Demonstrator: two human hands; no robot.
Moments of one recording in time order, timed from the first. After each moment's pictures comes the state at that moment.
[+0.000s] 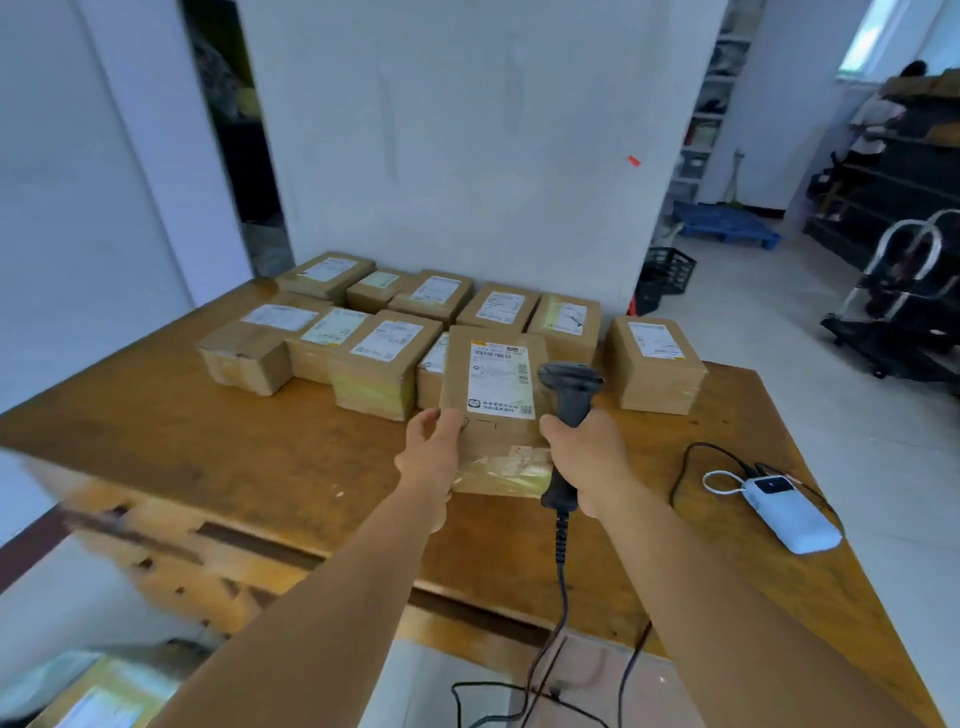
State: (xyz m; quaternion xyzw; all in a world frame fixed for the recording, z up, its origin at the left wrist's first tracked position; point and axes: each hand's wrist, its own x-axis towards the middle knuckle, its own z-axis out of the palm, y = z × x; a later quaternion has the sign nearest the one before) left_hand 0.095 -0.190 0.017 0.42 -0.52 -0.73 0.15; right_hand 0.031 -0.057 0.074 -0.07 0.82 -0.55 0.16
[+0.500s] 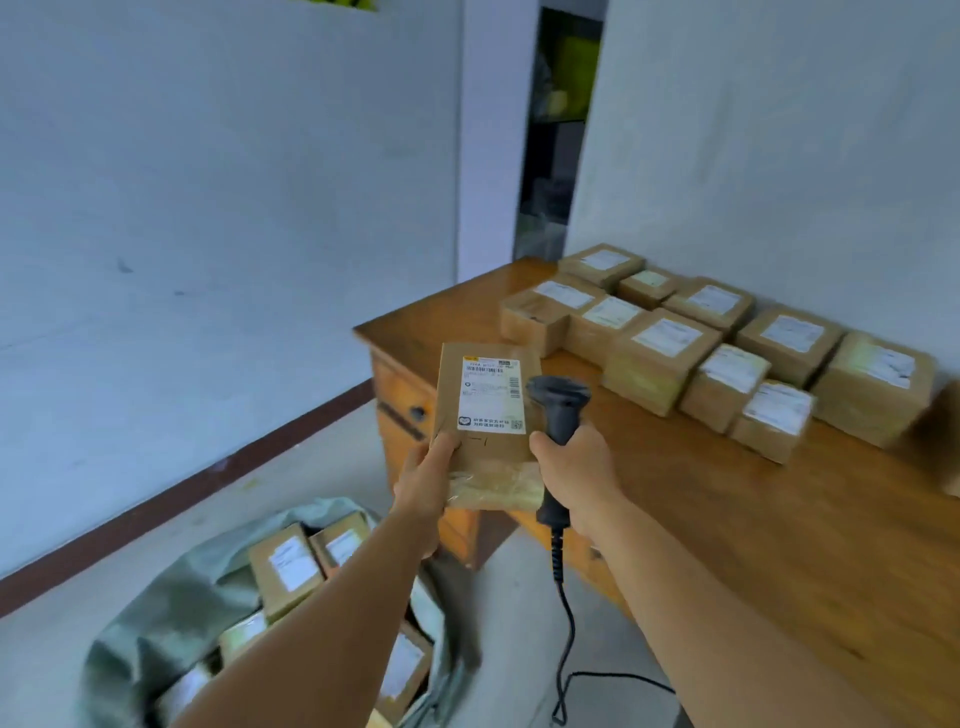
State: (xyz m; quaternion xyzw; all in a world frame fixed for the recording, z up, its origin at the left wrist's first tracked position) left_hand 0.386 -0.315 -0.017 0.52 -0.40 -0.69 0.32; right_hand 0.256 -0.236 0.039 -0.30 0.78 -0.46 0.29
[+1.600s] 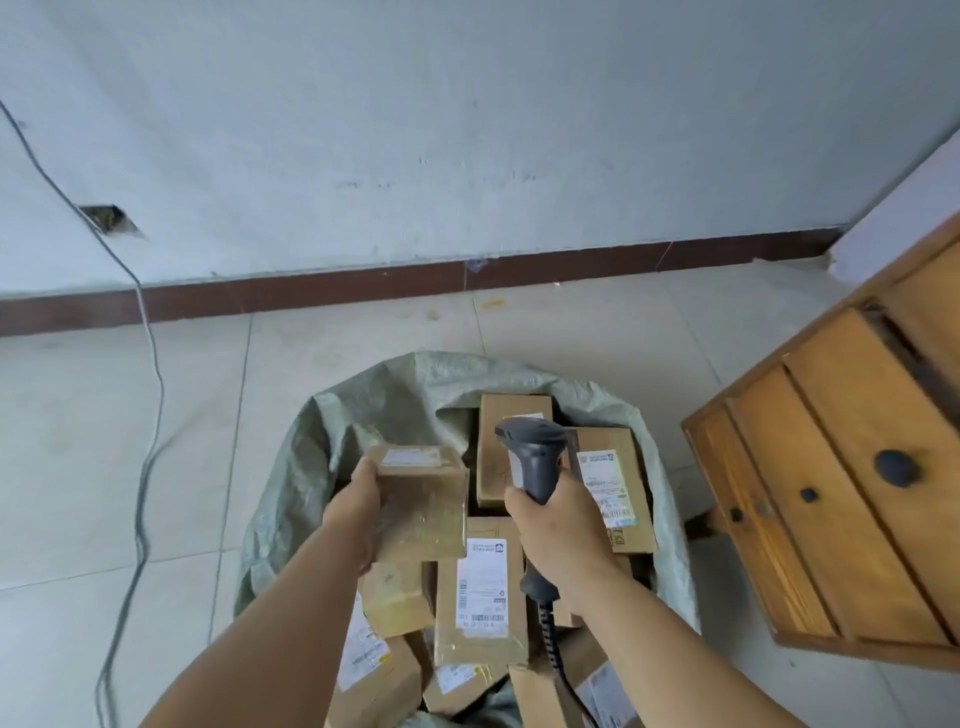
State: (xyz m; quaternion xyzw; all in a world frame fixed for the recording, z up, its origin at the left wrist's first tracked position) left_hand 0.784 -0.544 -0.472 0.80 0.07 -0.51 0.32; right_hand 0.588 -0.539 -0.358 -0.48 0.70 -0.15 0.51
